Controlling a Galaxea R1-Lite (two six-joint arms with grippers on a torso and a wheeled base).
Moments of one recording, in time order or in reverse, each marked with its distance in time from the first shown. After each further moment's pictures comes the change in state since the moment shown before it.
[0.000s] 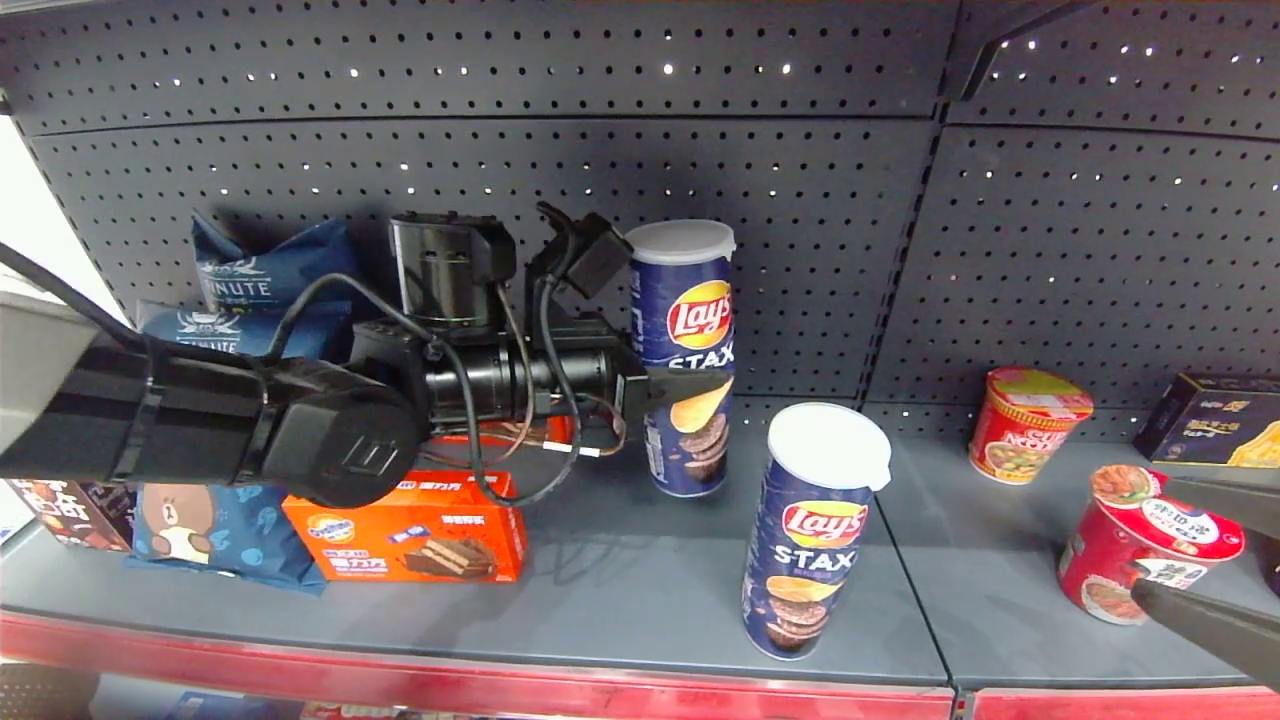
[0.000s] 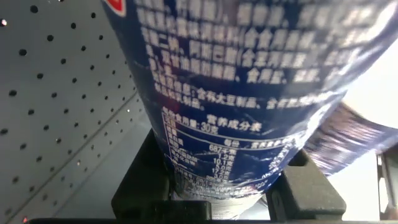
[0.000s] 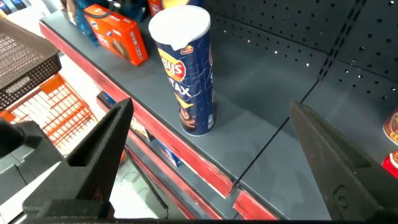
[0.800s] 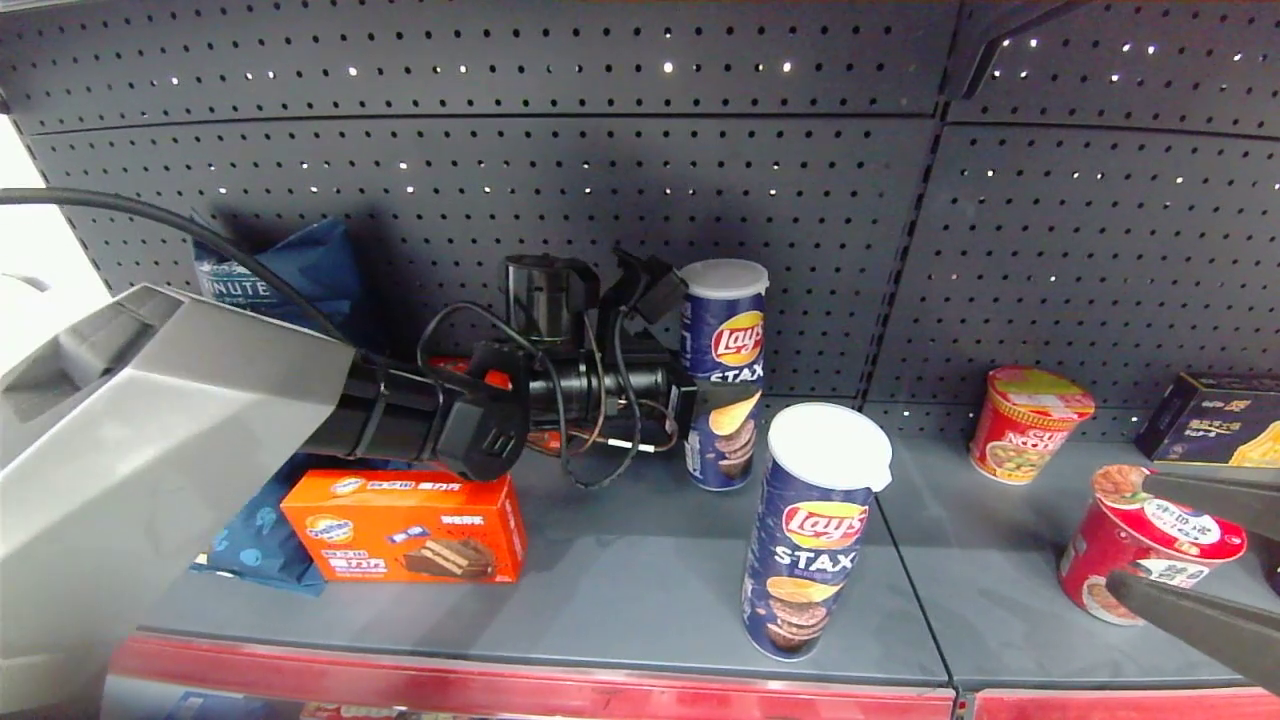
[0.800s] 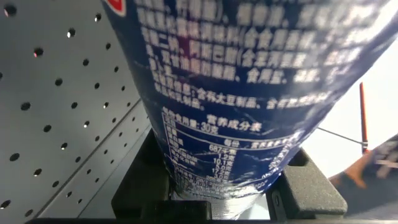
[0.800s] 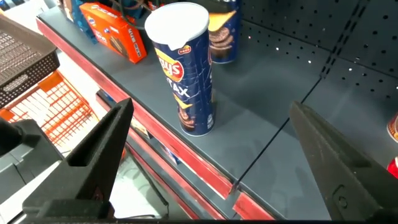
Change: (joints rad) left arm -0.007 0.258 -0.246 0.014 -0.016 0.009; right arm 0.001 0.029 -0.014 0.000 0.001 -0.001
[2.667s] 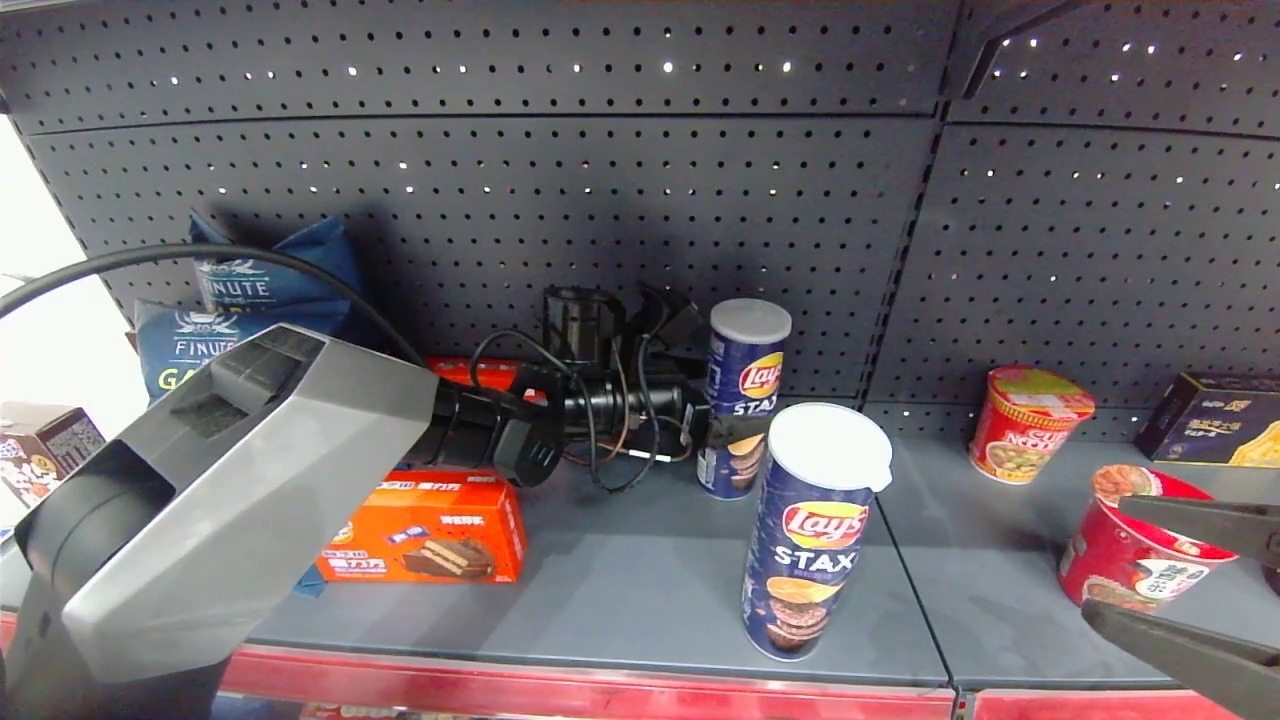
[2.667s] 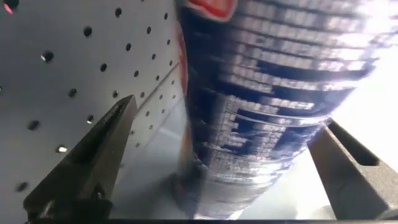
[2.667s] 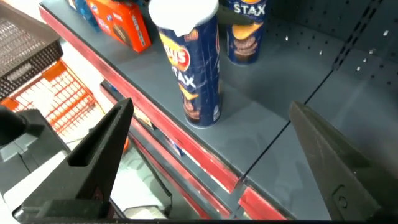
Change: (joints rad) left arm 0.012 0.149 -0.127 -0.004 0.008 0.045; right arm 0.021 0.017 0.026 0.000 0.004 0.001
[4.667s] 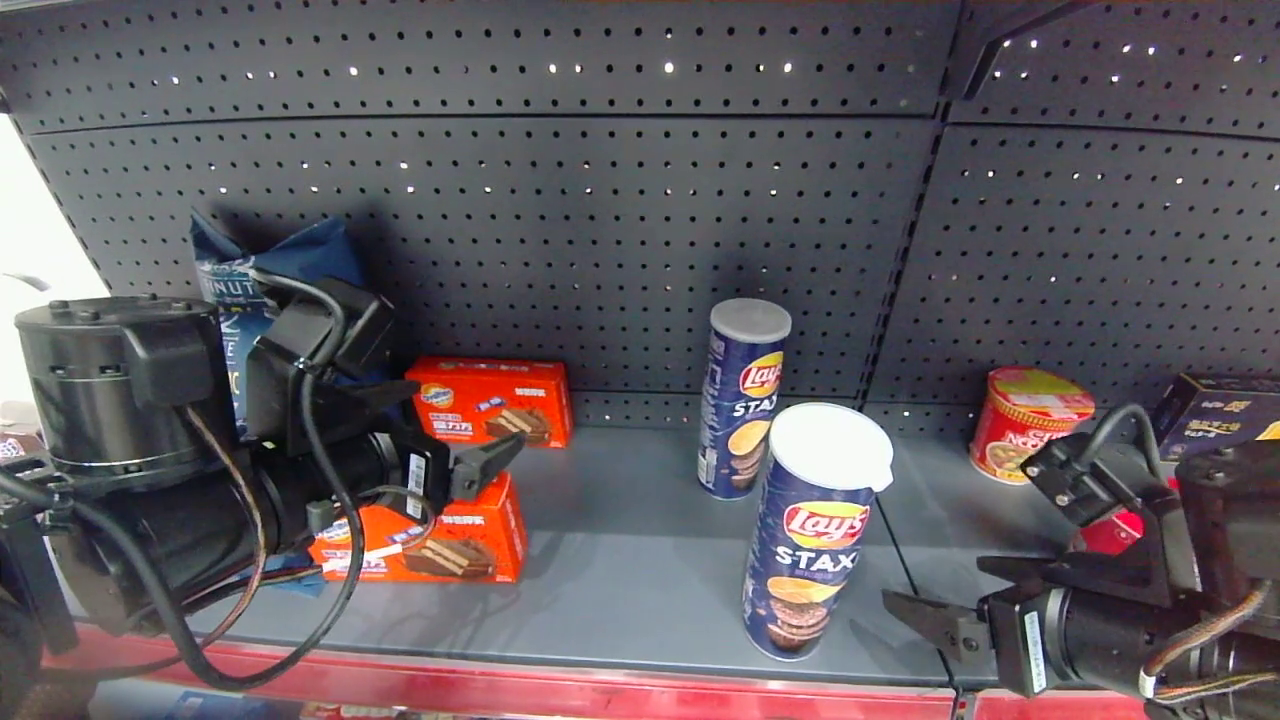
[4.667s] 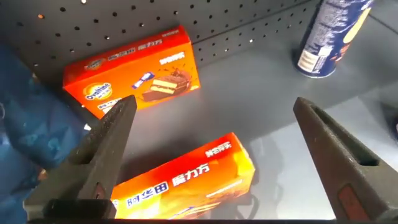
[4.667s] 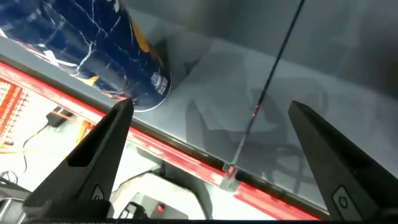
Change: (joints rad) left arm 0.072 -0.875 0.929 -0.002 0.722 -0.013; right arm 0.052 0.428 0.055 -0.161 -0.299 0.194
